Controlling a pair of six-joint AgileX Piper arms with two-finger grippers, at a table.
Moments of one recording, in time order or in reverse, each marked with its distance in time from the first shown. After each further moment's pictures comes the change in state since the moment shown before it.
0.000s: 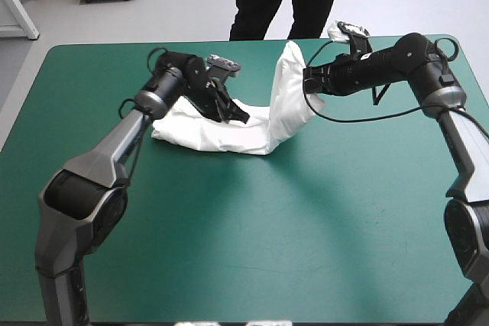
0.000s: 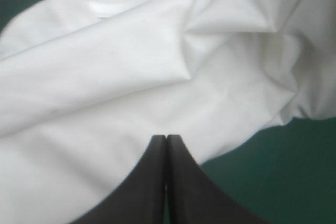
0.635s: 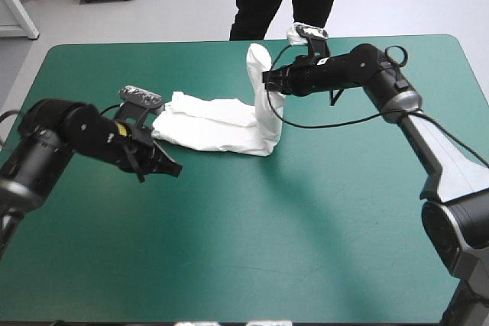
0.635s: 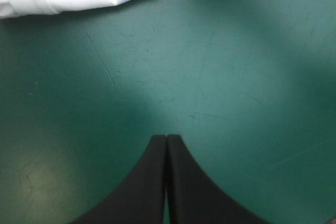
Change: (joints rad) left arm 0.095 -0.742 0.604 -0.018 0.092 -0.001; right arm 0.190 0.053 -0.013 0.025 -0.215 0.000
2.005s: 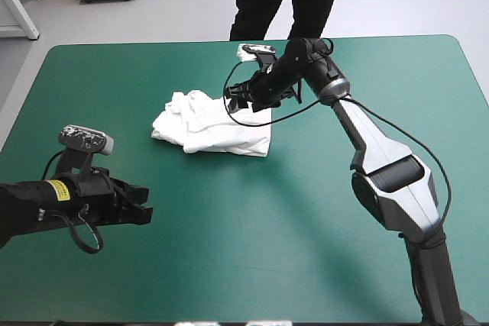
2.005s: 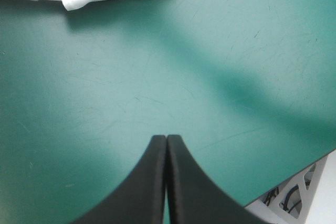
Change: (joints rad) left arm 0.000 -0.402 0.159 -0.108 0.008 -0.156; right arm 0.128 0.461 -0.639 -0.270 0.425 0.313
